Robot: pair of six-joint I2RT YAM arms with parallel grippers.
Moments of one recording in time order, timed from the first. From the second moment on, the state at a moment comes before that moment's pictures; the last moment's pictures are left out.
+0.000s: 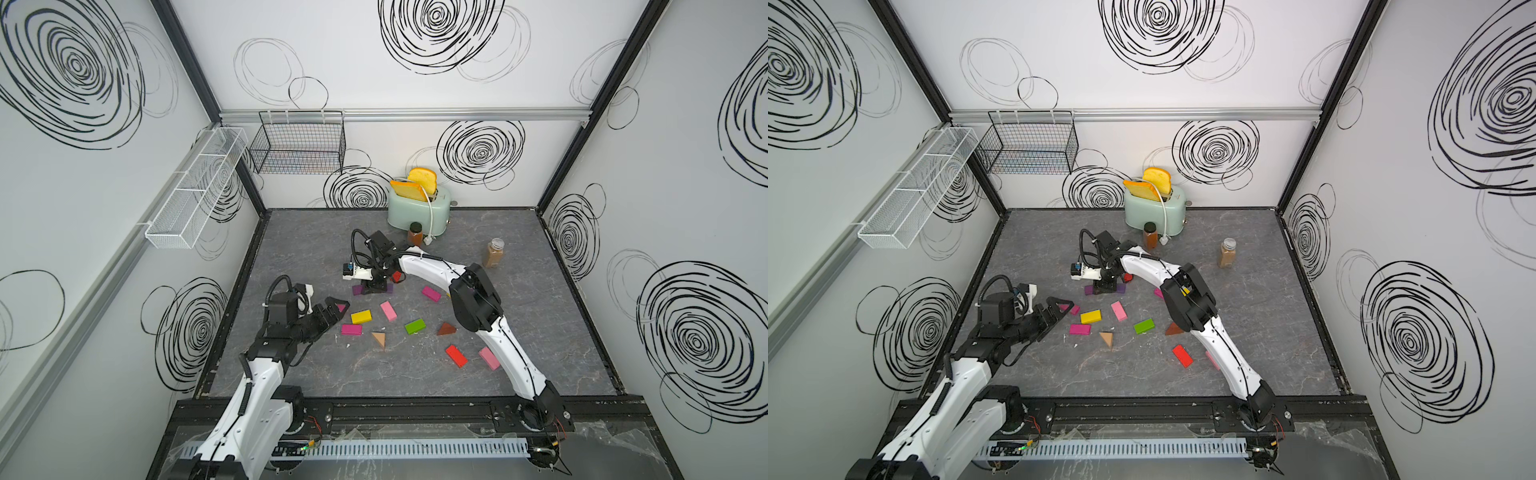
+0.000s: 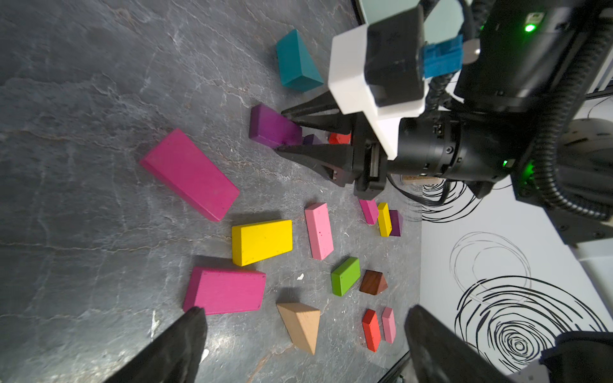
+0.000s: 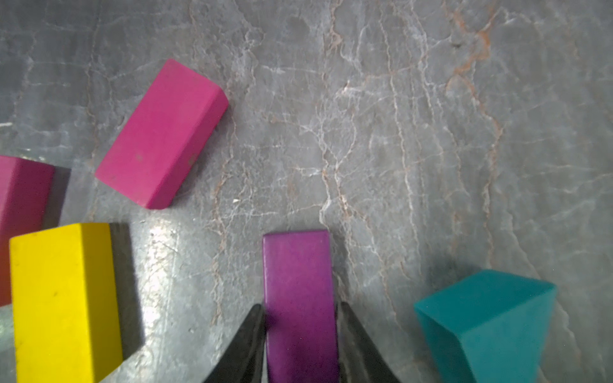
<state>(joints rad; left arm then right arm) 0.01 0.80 0.37 -0.29 0.59 -0.77 0.79 2.52 2.15 -0.76 -0.40 -0.77</state>
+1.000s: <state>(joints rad) 0.01 0.84 0.37 -0.24 0.59 -0.77 0.77 2.52 2.14 -0.75 -0.38 -0.74</state>
